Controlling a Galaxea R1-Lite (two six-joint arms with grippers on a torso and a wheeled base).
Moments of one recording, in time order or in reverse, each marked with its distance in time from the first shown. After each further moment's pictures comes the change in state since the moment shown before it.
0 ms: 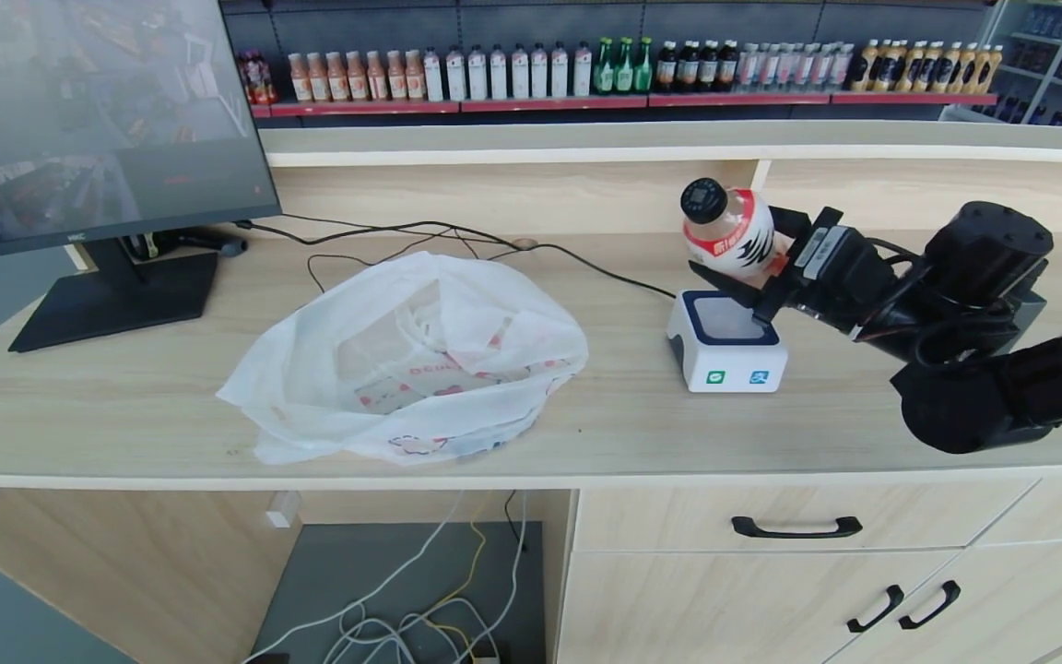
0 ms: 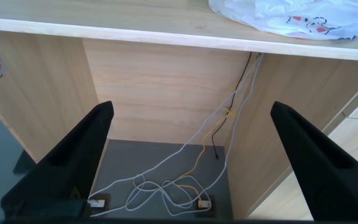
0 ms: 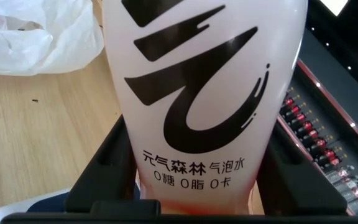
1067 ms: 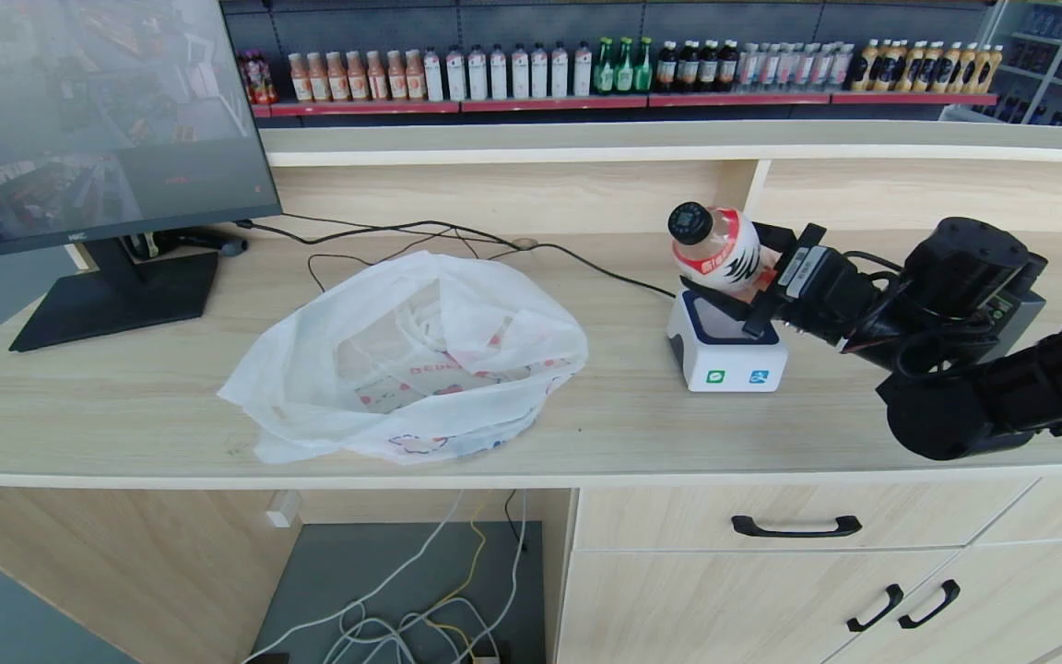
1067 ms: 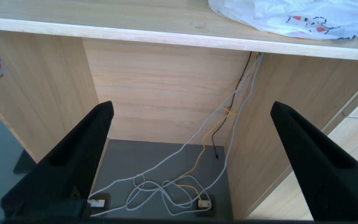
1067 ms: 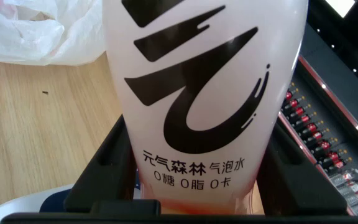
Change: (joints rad) left arm 0.000 0.000 0.000 0.000 0.000 0.000; right arm 0.003 0.032 0.004 -0.012 0.008 -0.026
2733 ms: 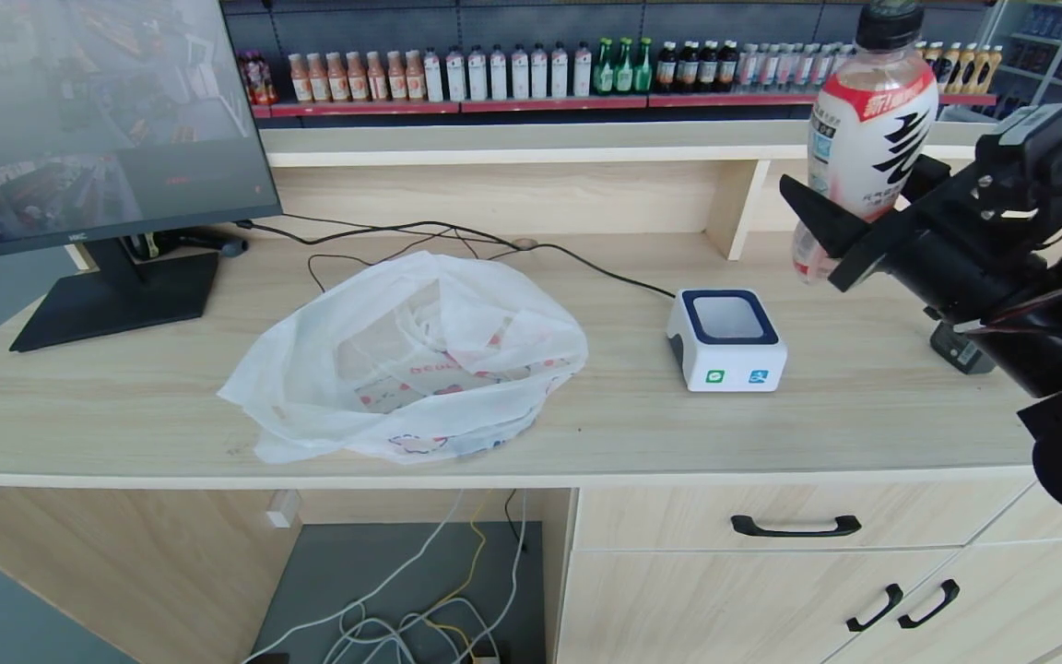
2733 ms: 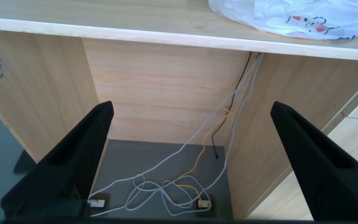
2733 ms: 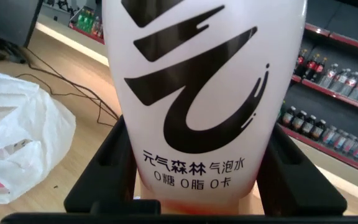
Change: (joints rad) left arm 0.000 0.000 0.000 0.000 0.000 0.000; right arm 0.054 -0.343 0.295 -0.120 -0.396 0.507
